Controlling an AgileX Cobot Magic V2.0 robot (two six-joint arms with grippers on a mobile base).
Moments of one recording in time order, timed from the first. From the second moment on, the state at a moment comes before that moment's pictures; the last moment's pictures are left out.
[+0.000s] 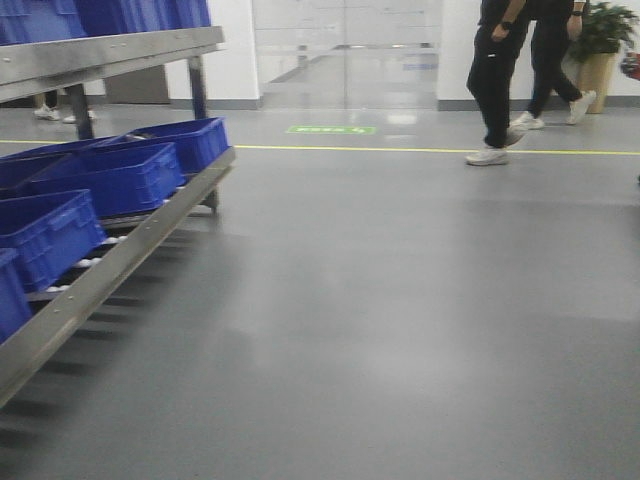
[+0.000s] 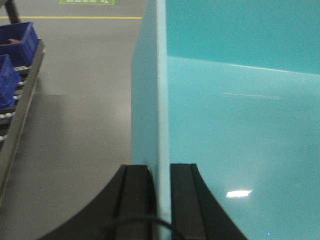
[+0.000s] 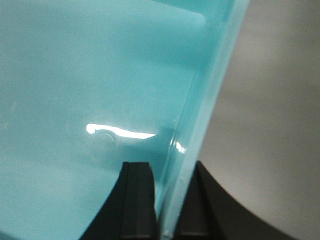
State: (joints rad) left arm -0.42 1.58 -2.05 -0.01 0.88 -0.05; right arm 0.39 1.53 -1.97 0.03 1.12 0.14
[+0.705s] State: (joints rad) left arm -0.42 1.58 -2.05 -0.01 0.88 -0.05; right arm 0.39 1.53 -1.97 0.03 1.12 0.14
